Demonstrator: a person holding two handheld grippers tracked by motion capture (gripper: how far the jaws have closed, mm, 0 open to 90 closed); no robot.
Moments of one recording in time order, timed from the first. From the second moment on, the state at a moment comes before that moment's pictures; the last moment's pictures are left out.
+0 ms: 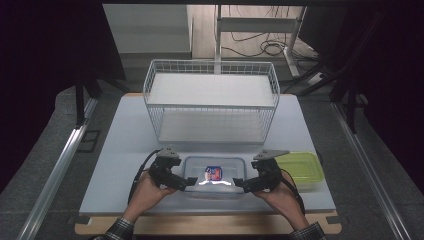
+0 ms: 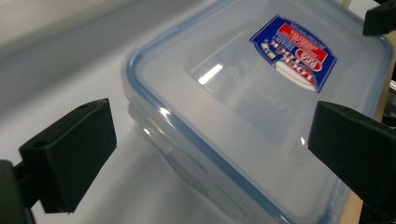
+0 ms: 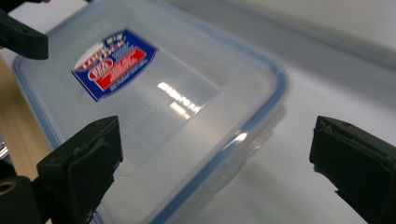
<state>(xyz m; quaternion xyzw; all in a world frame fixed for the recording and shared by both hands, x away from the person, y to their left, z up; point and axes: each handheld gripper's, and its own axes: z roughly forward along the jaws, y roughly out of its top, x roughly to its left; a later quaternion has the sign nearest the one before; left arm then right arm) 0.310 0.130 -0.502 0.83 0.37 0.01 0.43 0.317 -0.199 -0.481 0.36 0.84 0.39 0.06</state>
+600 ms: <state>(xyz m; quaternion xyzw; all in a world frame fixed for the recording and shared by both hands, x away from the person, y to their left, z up) 0.294 0.142 -0.508 0.81 0.38 -0.08 0.43 0.309 -0.202 -0.487 0.39 0.83 0.39 -0.05</state>
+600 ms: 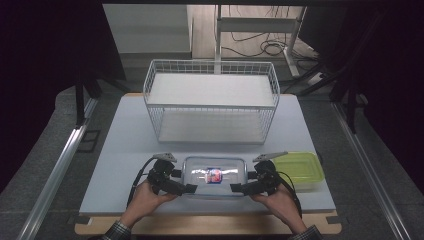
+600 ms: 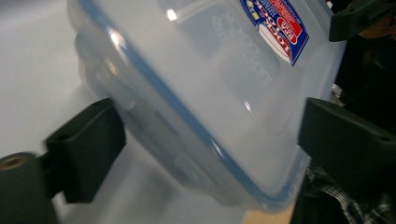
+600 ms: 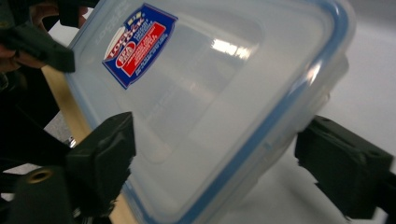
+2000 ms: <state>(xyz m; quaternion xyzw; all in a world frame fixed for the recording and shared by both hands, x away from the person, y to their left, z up) 0.270 0.163 -0.490 0.76 0.40 -0.05 0.51 0.286 -0.229 -0.469 0.40 0.77 0.49 -0.03</state>
